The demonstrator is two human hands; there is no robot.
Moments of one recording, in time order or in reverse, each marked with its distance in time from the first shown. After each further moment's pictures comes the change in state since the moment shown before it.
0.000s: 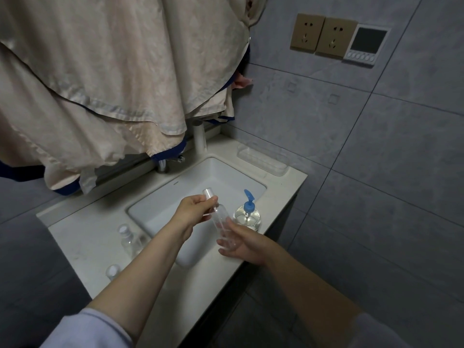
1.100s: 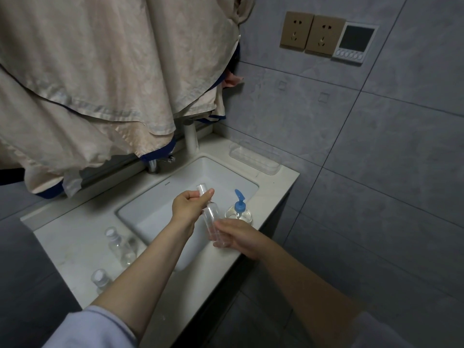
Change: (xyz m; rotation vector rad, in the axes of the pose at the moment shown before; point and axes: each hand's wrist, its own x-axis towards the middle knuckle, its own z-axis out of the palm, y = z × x) left_hand 0.009 0.003 0.027 -0.115 0.259 0.023; right_hand -0.007 -0.013 -0.001 -0.245 0.036 -0.108
